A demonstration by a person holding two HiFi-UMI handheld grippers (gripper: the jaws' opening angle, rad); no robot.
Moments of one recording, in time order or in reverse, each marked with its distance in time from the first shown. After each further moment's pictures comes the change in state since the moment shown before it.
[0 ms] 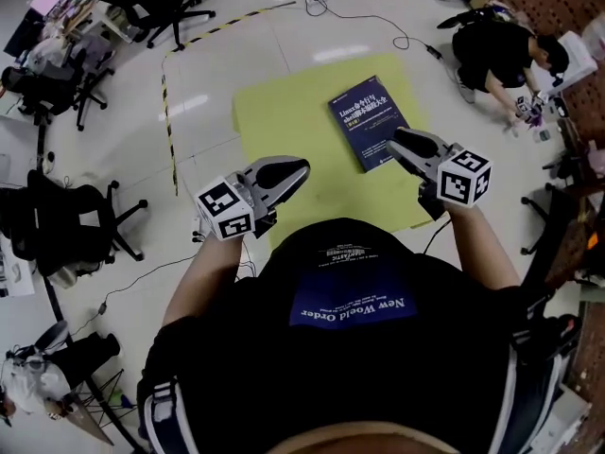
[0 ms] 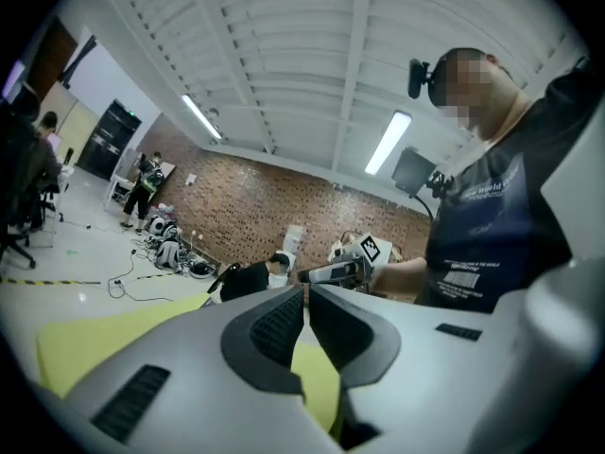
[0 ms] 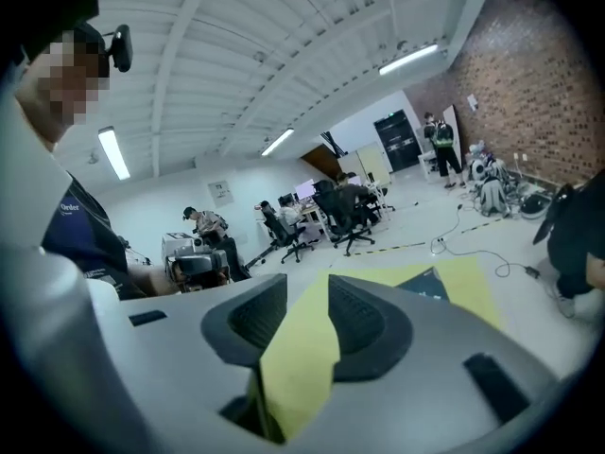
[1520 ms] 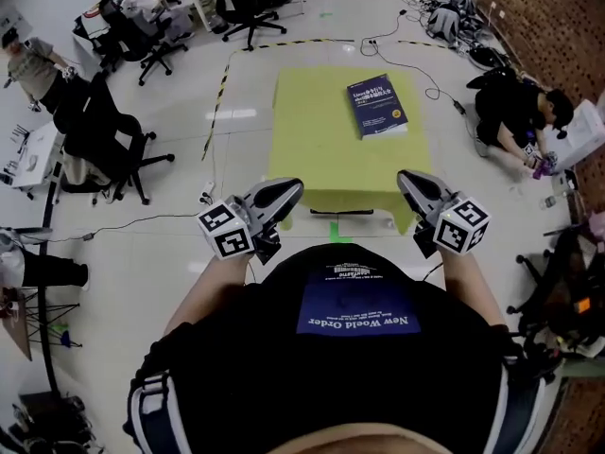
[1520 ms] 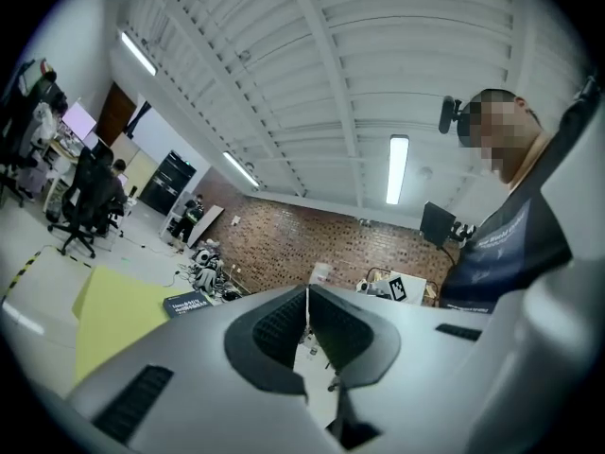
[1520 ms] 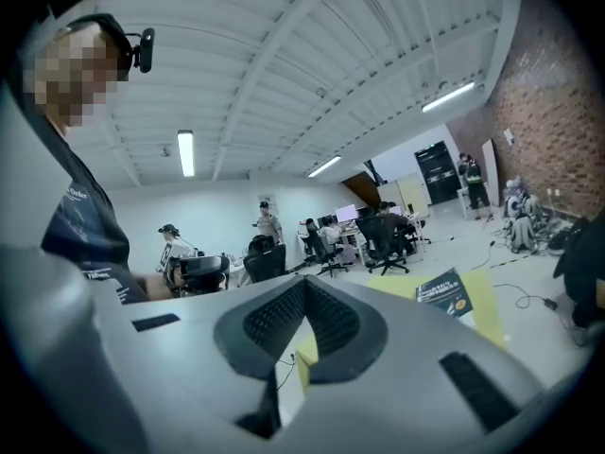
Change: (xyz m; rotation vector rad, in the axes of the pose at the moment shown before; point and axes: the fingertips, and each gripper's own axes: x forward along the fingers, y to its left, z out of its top) left arm -0.051 -0.327 -0.059 -0.061 -0.281 0.310; right arm -0.240 0.190 -0.102 -0.187 -0.151 0.184
